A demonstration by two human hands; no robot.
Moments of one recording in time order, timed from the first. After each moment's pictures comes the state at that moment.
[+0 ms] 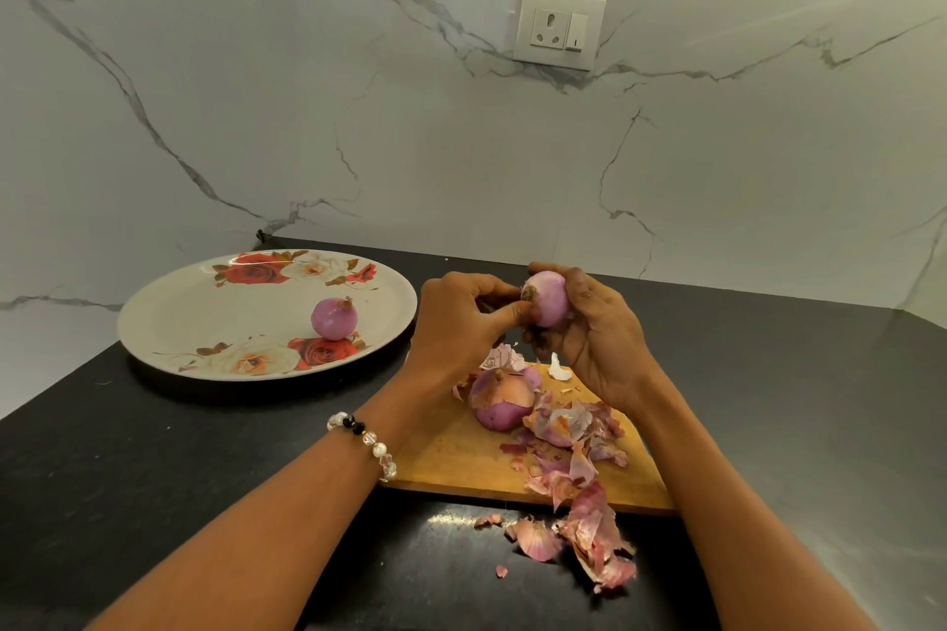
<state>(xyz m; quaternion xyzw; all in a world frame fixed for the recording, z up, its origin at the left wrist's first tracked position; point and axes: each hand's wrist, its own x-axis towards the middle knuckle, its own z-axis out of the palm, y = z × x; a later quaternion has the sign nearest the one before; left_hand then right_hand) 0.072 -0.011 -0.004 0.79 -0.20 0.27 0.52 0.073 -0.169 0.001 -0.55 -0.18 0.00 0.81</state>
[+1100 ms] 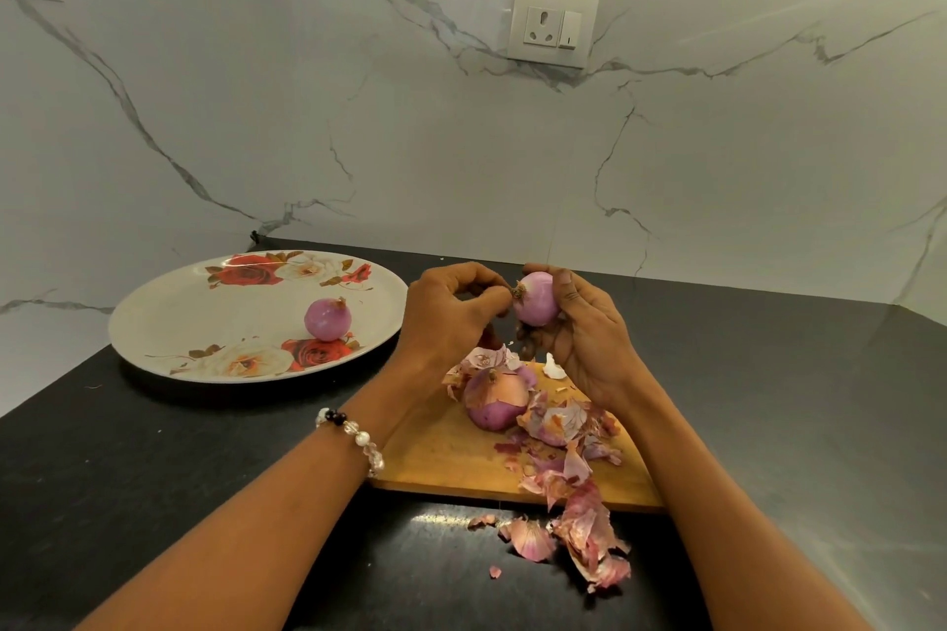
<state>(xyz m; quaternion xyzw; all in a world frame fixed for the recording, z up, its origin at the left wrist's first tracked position) 0.070 -0.012 -0.001 0.73 -0.13 0.22 0.63 0.079 -0.166 -0.007 -0.60 -0.19 -0.03 0.78</state>
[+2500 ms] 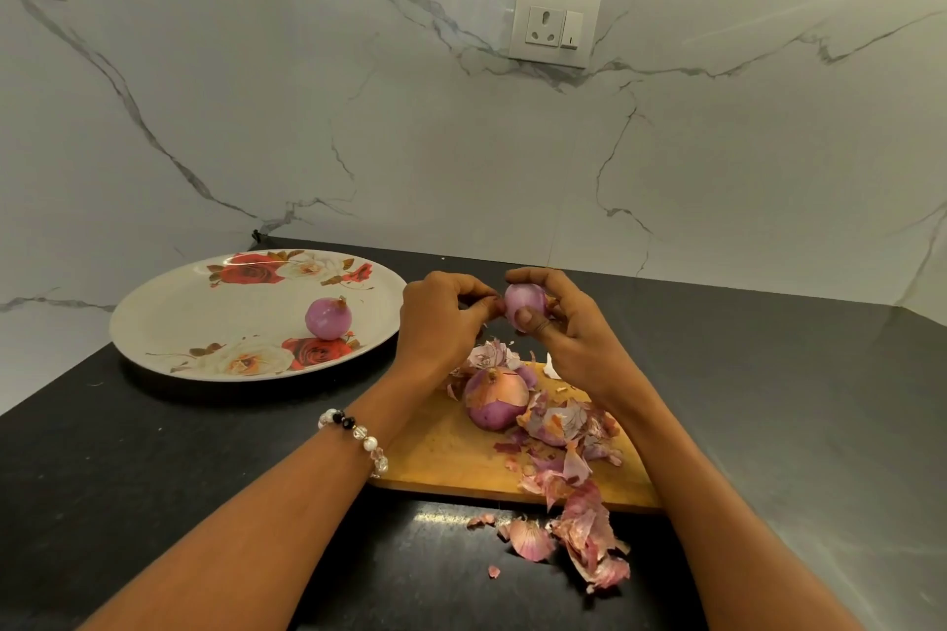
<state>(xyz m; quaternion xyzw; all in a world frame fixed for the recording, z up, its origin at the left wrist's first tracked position) 0.080 -0.007 -0.009 0.81 -0.12 0.26 0.51 0.090 -0.173 -0.019 -0.79 -0.29 -0.16 0.51</state>
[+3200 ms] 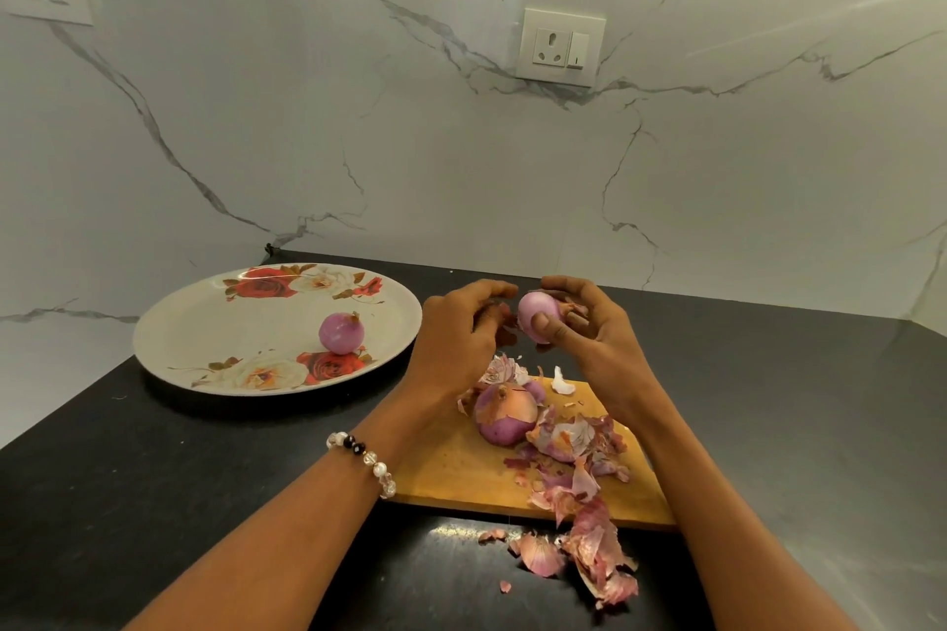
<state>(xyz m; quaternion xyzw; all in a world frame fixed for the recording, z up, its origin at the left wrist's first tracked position) 0.075 -0.005 -0.008 0.79 -0.20 0.27 0.51 0.078 -0.177 -0.008 -0.71 -0.22 -0.14 0.65</state>
